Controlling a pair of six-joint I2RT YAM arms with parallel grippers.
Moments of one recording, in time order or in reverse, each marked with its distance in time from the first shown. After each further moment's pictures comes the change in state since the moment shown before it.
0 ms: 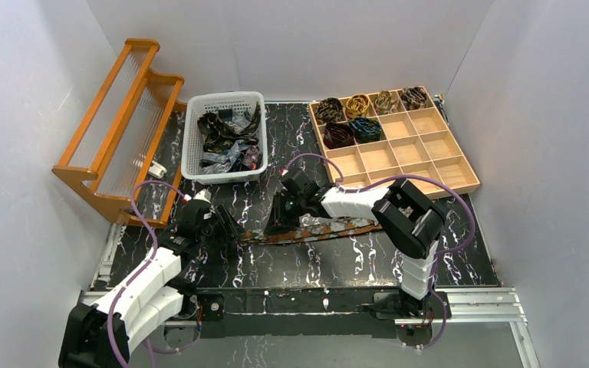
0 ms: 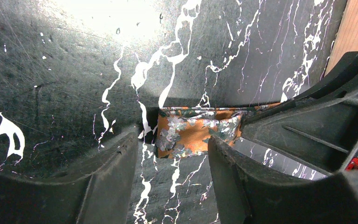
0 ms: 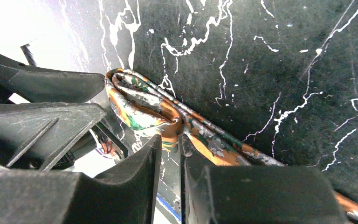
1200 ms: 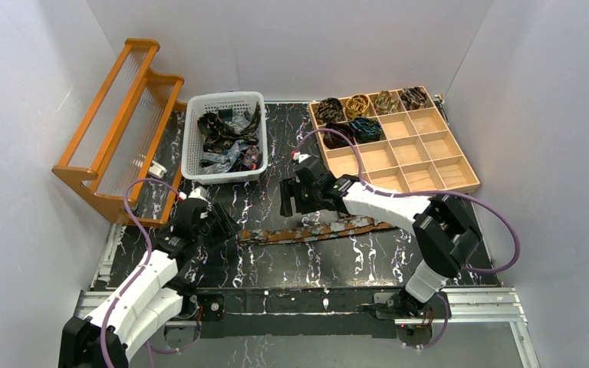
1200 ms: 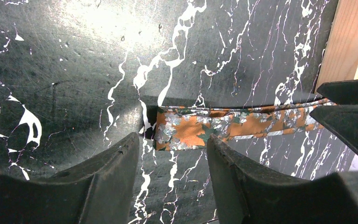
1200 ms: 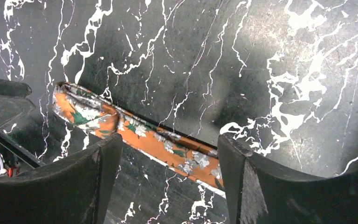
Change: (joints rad) left arm 0.000 -0.072 0.051 -0.101 -0.050 0.010; right arm -0.023 -0.249 -0.022 -0.200 0.361 -0.392
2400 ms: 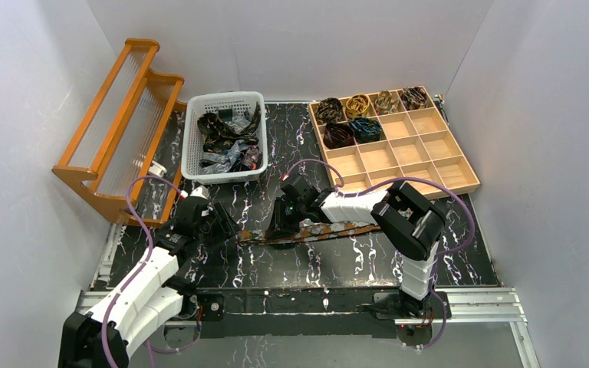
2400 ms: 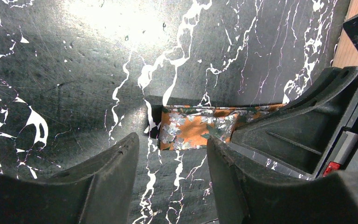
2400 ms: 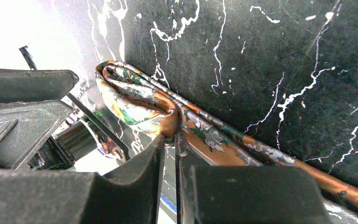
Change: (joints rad) left arm 0.000 0.031 0.020 -0.021 -0.005 0.034; right arm 0.051 0.243 -0.026 0.234 -0.345 0.455
